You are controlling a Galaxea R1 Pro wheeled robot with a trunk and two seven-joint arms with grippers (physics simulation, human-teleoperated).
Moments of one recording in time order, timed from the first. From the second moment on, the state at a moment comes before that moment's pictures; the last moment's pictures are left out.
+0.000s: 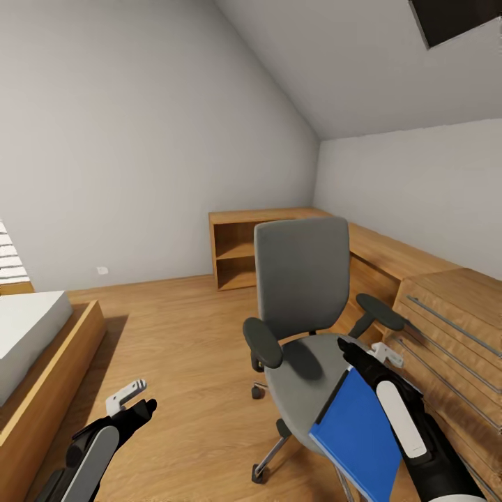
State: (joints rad) left arm -0.18 0.10 -0.02 -1.42 0.82 0.59 0.64; right arm -0.40 -0.10 -0.04 -1.24 -0.76 0.35 -0.28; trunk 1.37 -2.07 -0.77
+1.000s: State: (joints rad) left arm -0.18 0.10 -0.02 -1.45 0.82 0.59 0.64; right arm -0.40 -0.16 -0.09 -1.23 -0.99 0.35 -0.27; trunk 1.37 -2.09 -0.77
